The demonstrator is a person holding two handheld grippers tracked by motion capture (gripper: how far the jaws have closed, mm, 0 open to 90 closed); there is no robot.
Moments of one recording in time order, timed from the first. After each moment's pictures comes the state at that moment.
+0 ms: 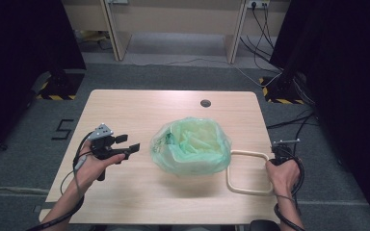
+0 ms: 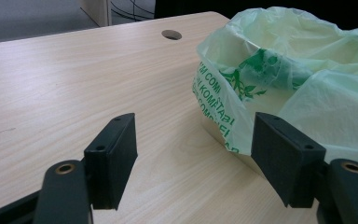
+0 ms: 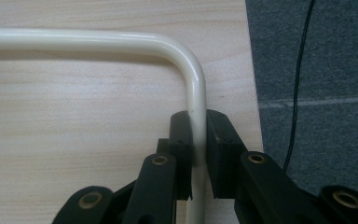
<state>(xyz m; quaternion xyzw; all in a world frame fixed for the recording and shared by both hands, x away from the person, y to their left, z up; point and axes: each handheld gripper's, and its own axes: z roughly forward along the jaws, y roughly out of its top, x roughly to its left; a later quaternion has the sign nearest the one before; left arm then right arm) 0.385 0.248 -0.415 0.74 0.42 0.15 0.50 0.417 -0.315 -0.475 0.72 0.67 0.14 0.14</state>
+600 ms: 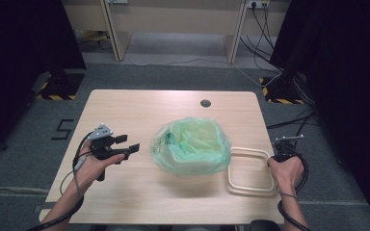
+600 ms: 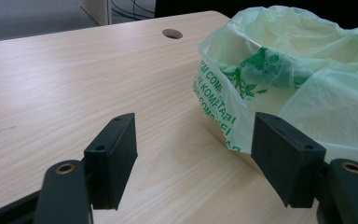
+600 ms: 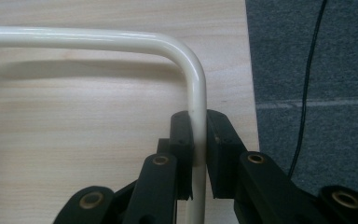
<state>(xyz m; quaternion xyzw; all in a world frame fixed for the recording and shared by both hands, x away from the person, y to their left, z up) 0.385 0.248 -0.415 0.75 0.42 0.15 0.50 0.418 -0.317 -0.456 0.71 0.67 0.15 0.12</state>
